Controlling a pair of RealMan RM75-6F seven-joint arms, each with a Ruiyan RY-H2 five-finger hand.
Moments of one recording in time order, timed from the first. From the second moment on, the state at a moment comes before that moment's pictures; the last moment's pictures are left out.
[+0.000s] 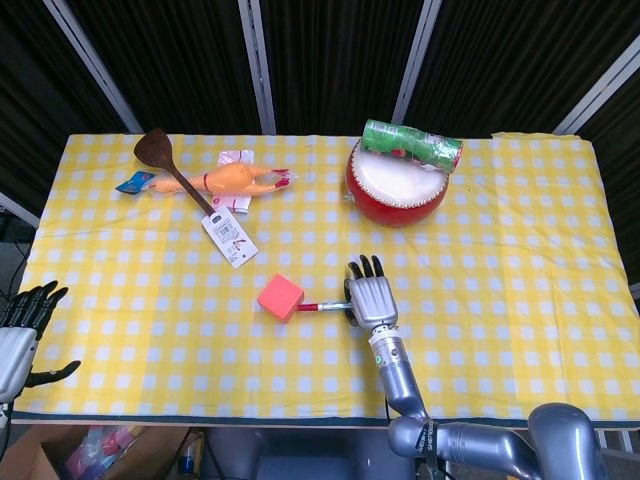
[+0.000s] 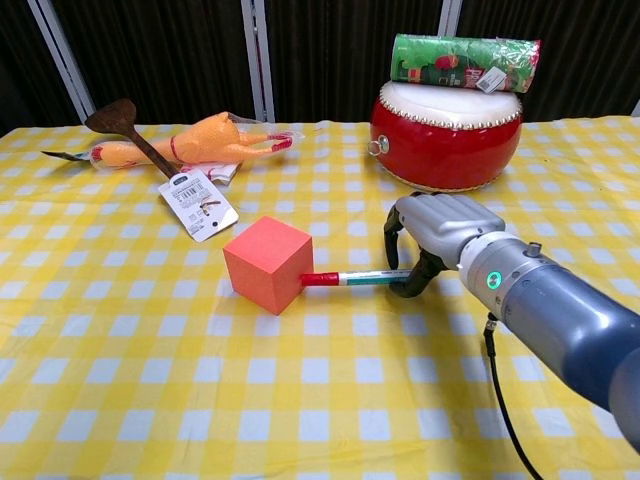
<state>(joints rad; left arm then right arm) -0.09 -1.05 0.01 -1.67 1.53 1.44 -0.02 0.73 -1.92 0.27 -1.40 -0.83 1.18 -0.78</state>
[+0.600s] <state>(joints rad) -0.08 -1.05 0.01 -1.67 1.54 1.45 -0.02 0.66 -1.89 0.24 -1.56 -0.80 1.34 -0.85</state>
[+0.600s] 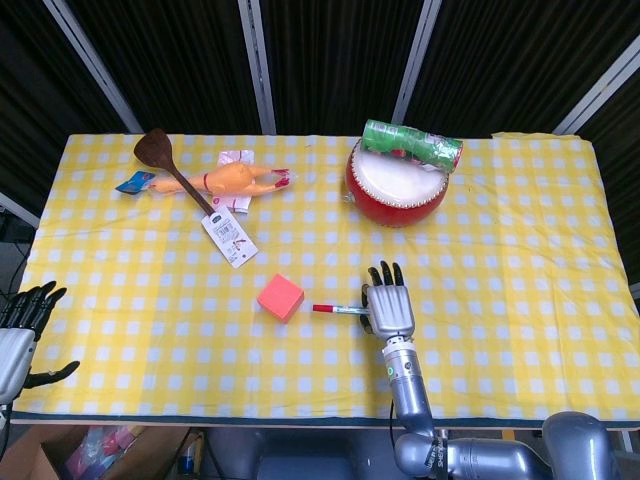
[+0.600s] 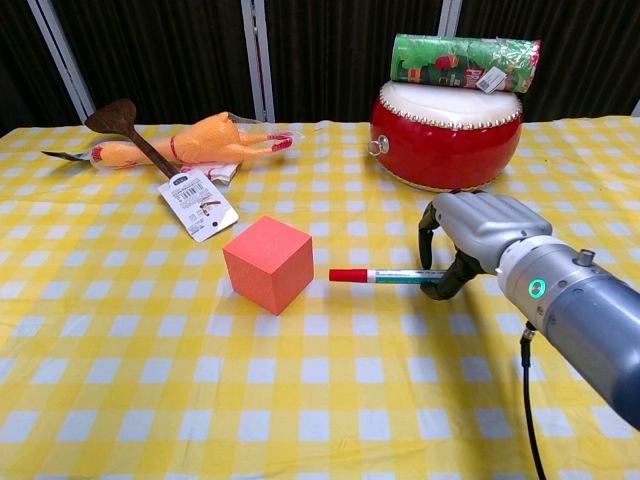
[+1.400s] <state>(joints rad) -0.08 -1.05 0.02 -1.67 1.54 1.46 -0.04 0.66 -1.98 0.30 -1.55 -0.75 1.36 -0.84</state>
